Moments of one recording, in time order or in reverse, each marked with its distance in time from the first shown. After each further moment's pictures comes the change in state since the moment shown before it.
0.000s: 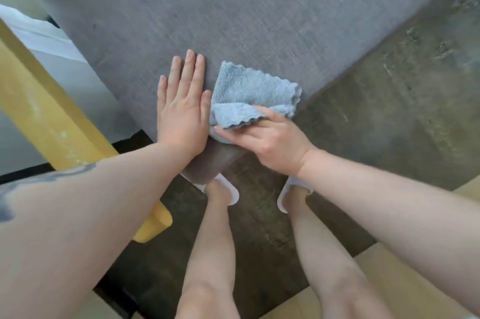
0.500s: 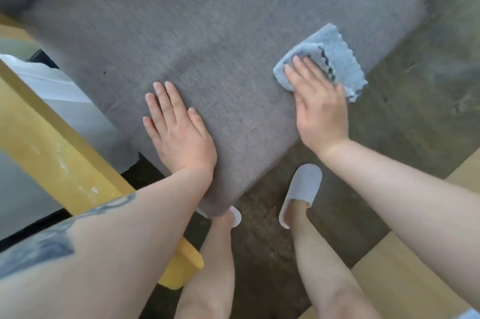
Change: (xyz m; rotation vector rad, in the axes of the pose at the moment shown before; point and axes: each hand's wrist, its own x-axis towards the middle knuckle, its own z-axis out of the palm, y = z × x) left_hand 0.022 -0.005 0.000 -0.031 0.132 -0.363; right_hand 0.038 0.049 -0.029 -0.181 0.096 0.665
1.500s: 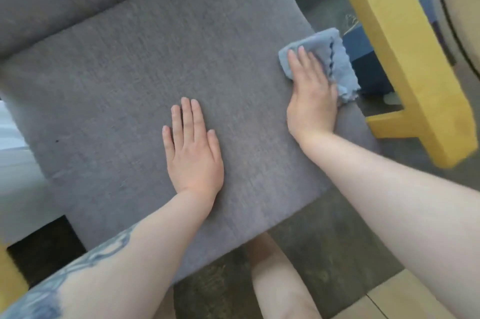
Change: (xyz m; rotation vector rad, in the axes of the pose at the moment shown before) left_hand 0.078 0.144 0.023 -0.045 -0.003 0.000; right_hand 0.220 0.089 -0.006 -0.034 -0.083 0.010
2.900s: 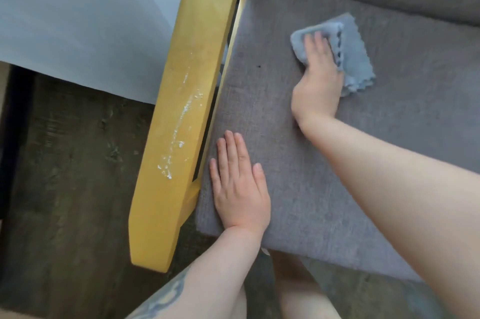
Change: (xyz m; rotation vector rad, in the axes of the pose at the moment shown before) left_hand -0.116 -0.094 -0.005 -0.163 0.244 -0.677; right_hand -0.035 -0.281 0.075 0.270 -0.246 -0.502
